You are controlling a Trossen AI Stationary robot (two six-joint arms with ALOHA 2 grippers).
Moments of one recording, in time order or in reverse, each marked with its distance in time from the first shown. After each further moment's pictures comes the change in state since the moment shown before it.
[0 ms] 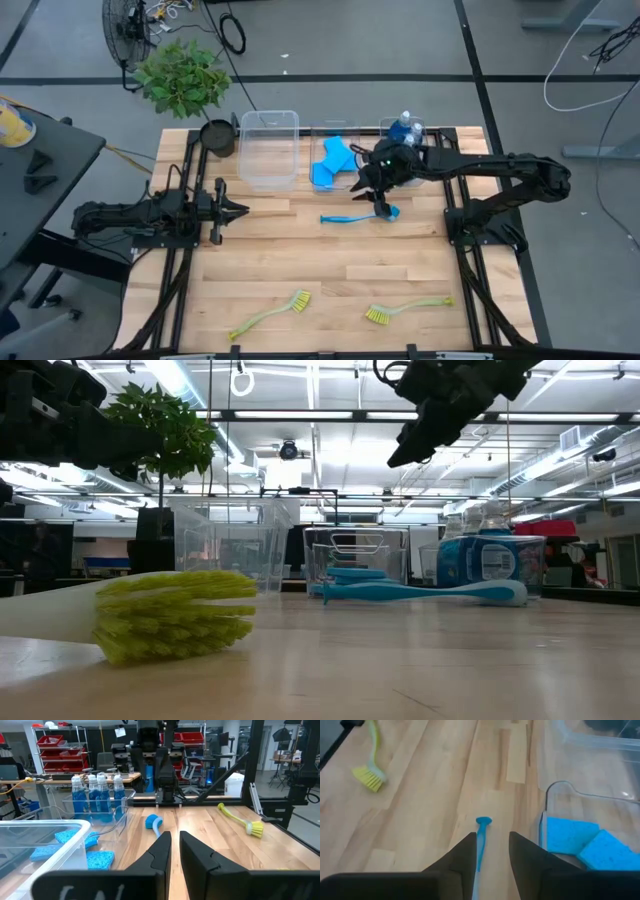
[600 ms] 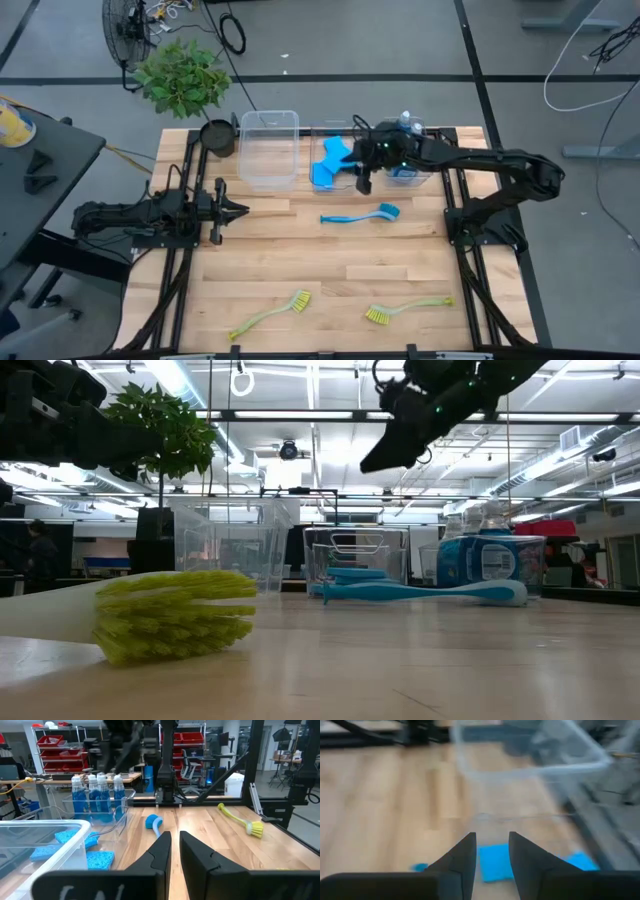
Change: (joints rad) left arm 0.000 0.000 0.000 0.000 0.000 0.000; right arm -0.125 0.072 0.001 0.271 0.134 0.124
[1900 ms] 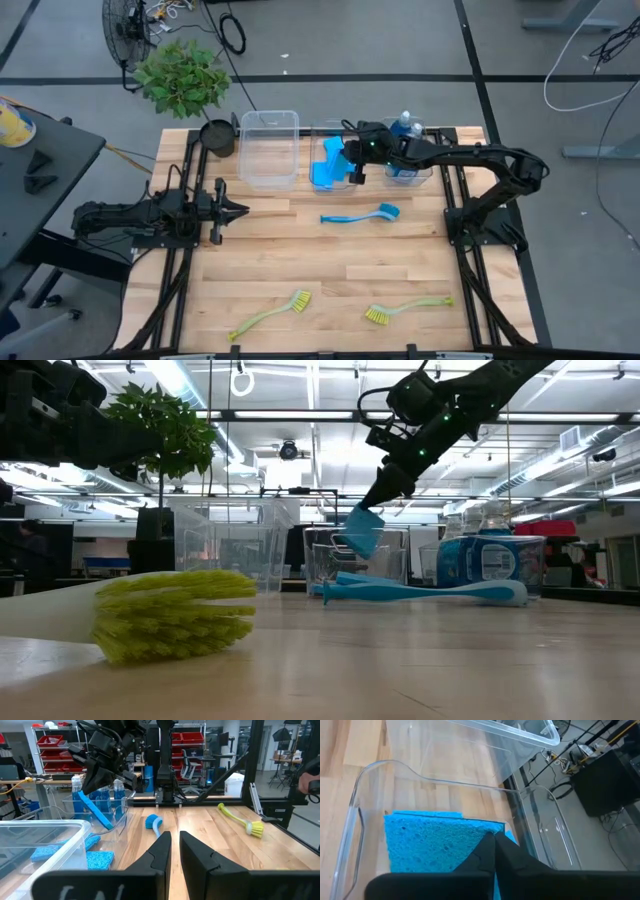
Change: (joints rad) left arm 0.000 0.000 0.000 0.000 0.000 0.000; right arm -0.047 0.148 -0.001 0.084 0.255 -0.328
